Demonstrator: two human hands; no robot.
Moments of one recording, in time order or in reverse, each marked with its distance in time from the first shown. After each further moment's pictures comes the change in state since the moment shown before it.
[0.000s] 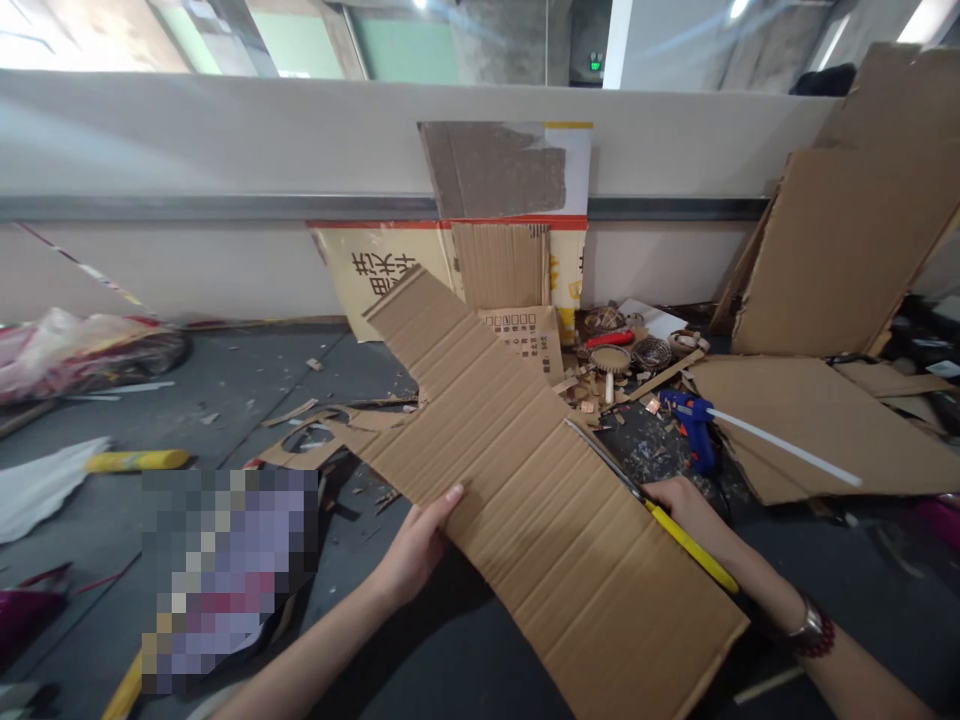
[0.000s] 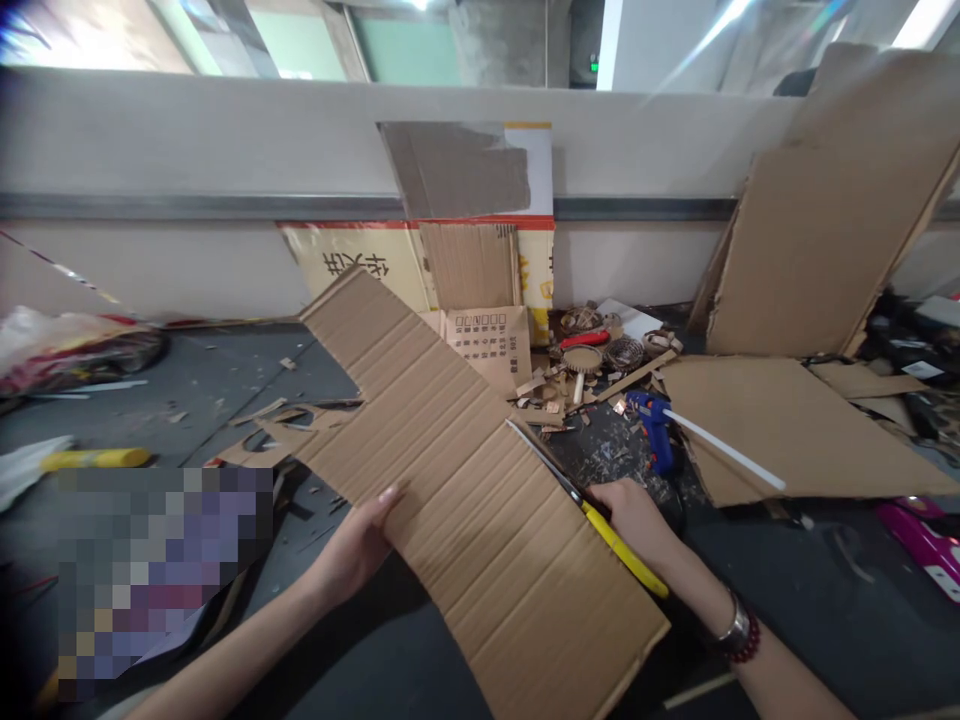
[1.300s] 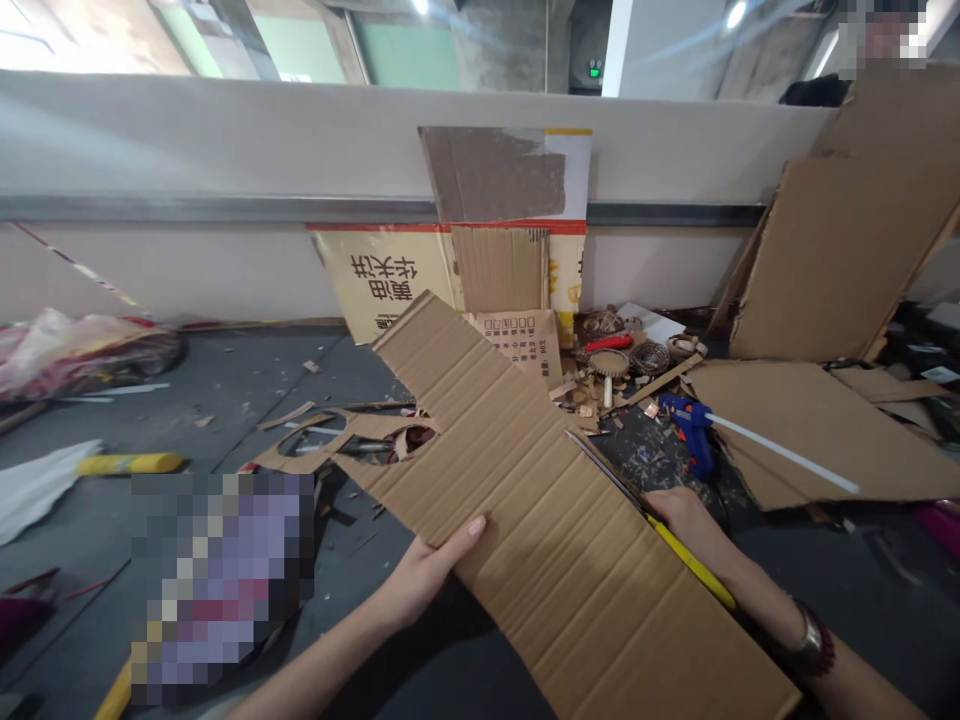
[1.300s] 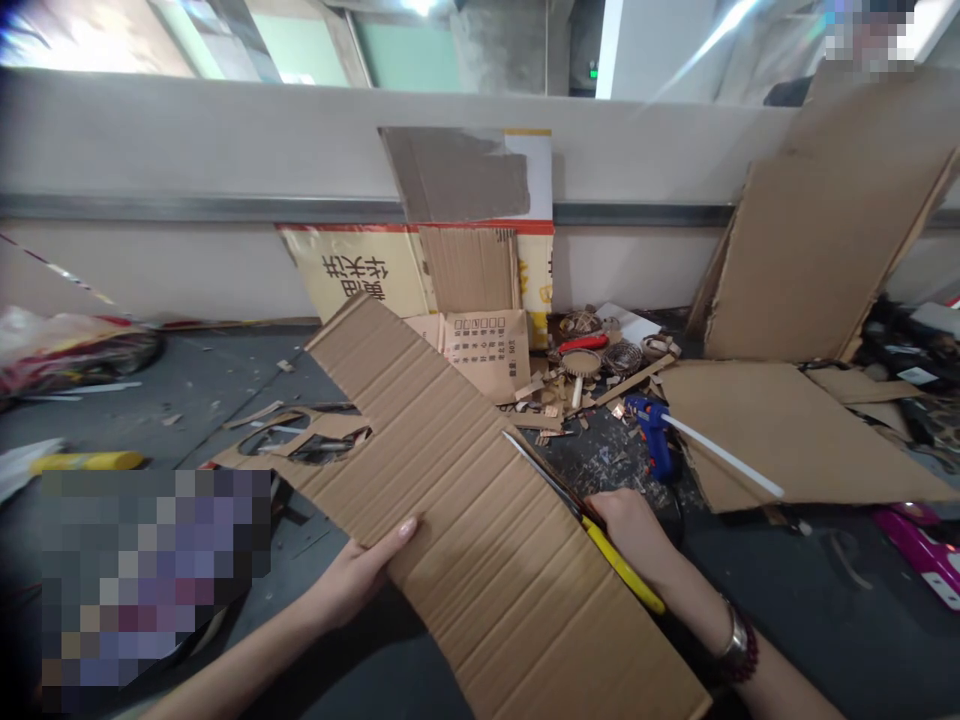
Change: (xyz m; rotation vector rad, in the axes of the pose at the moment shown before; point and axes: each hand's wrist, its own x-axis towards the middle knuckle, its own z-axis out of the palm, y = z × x) left_hand -0.006 -0.017 -0.009 0.213 -0.104 -0.020; right_hand -0.002 0.002 0.003 -0.165 0.013 -0.032
